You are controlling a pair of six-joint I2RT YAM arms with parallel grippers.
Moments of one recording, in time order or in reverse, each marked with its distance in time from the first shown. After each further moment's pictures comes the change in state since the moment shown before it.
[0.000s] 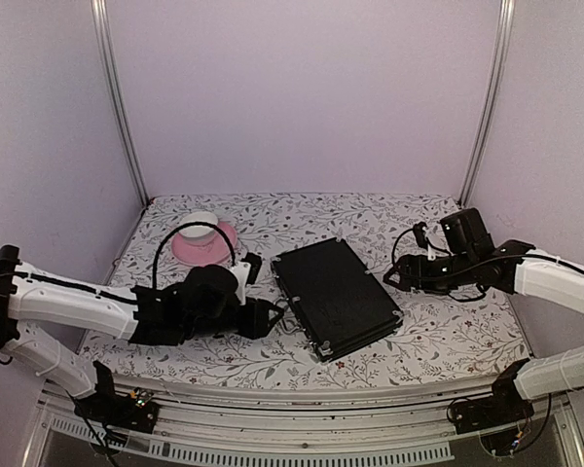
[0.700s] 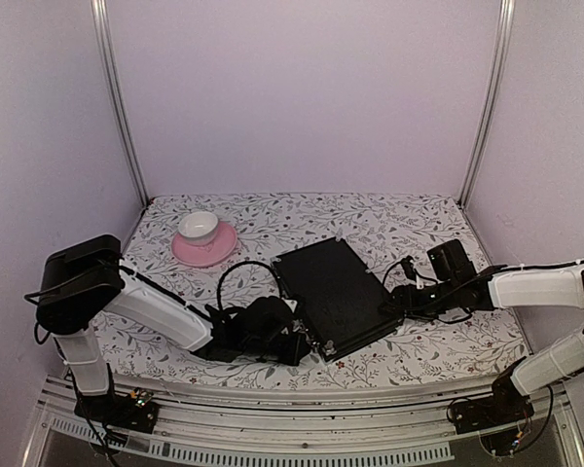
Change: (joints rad) left arm -0.037 0.467 0.160 0.157 0.185 -0.108; right arm -0.023 0.187 -0.153 0.247 -0.133 0.005
